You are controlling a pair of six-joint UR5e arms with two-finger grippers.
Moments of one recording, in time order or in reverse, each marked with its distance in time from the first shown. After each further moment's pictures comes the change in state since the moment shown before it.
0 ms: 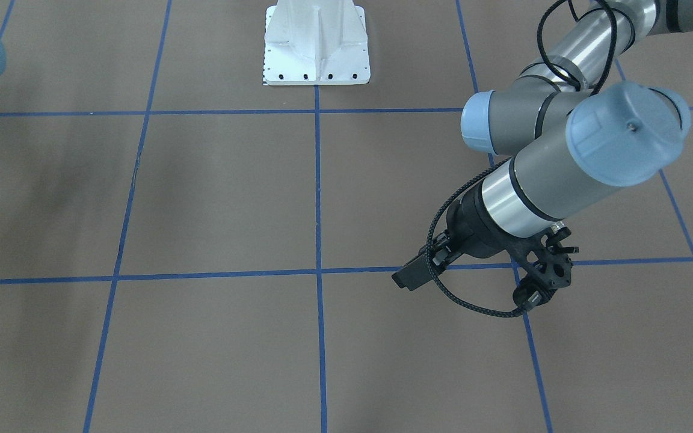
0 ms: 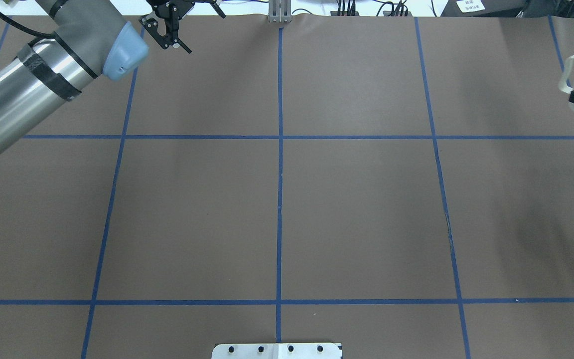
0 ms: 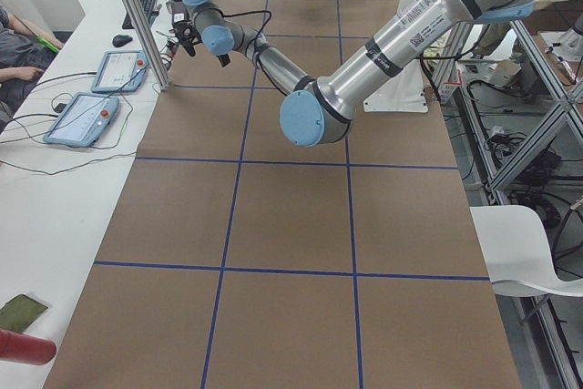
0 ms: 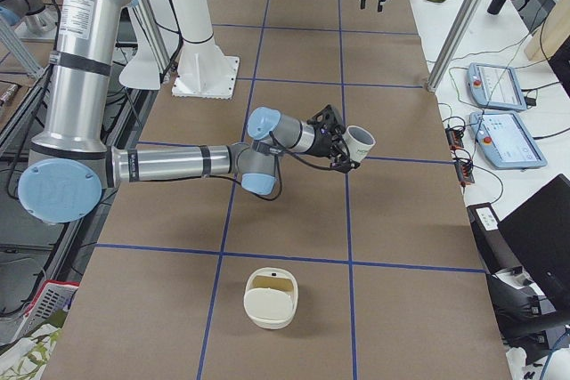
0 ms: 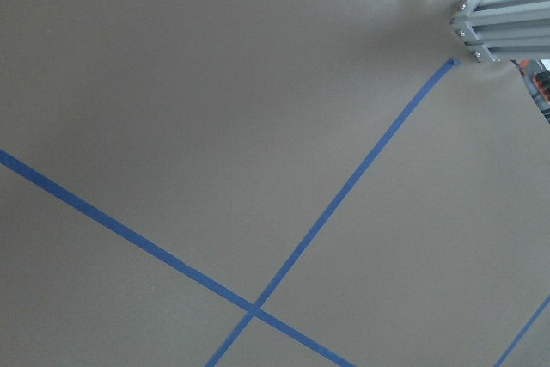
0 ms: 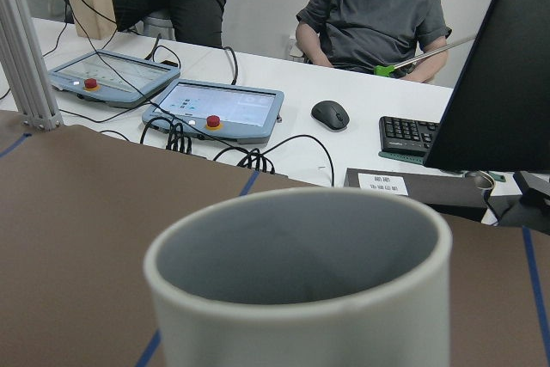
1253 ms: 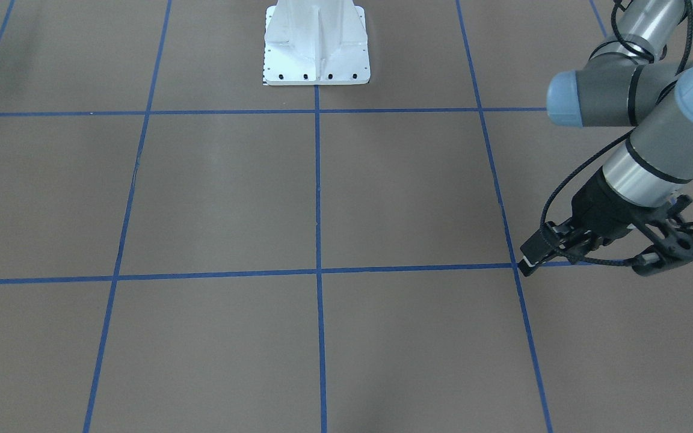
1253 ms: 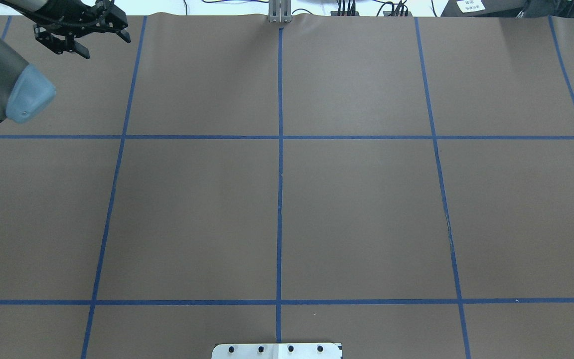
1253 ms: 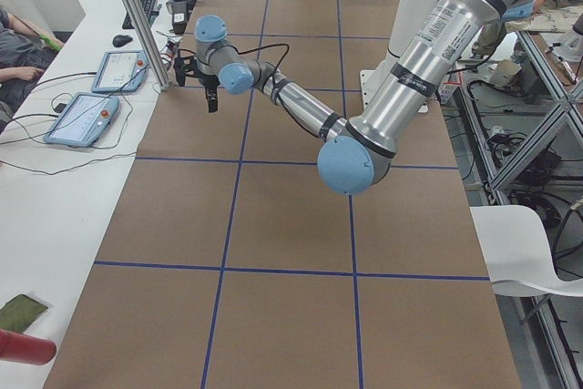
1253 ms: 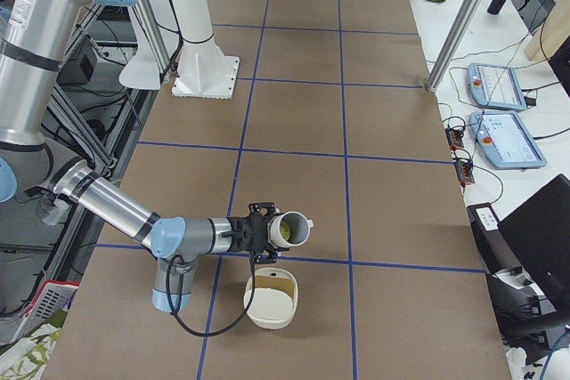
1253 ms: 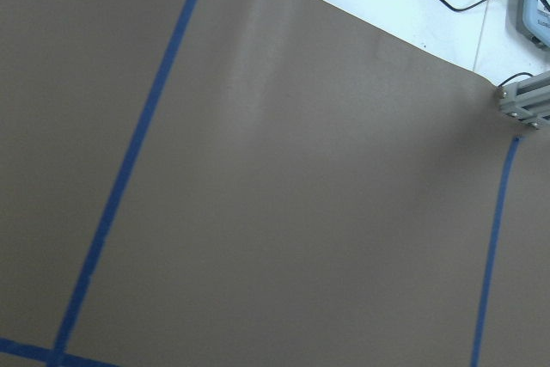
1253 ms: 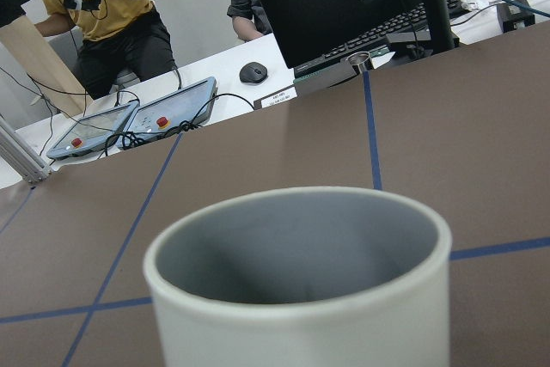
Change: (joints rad) left arm -0.071 0.345 -0.305 0.113 0.222 0.626; right arm 0.340 -0.132 -0.490 0.703 0.387 0.425
